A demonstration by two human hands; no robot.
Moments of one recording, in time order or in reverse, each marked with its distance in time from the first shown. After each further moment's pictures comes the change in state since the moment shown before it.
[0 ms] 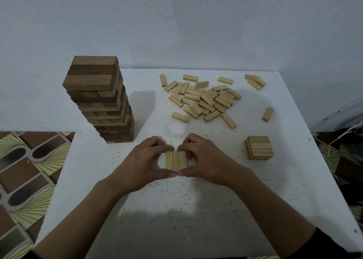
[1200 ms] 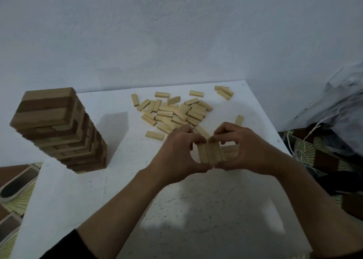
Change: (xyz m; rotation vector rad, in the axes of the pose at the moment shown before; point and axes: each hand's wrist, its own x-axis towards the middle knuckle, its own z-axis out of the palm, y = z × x) left_hand 0.103 0.106 0.024 -0.041 0.061 0.129; right_hand -0.067 0.052 -0.116 -0.042 0.178 0.052
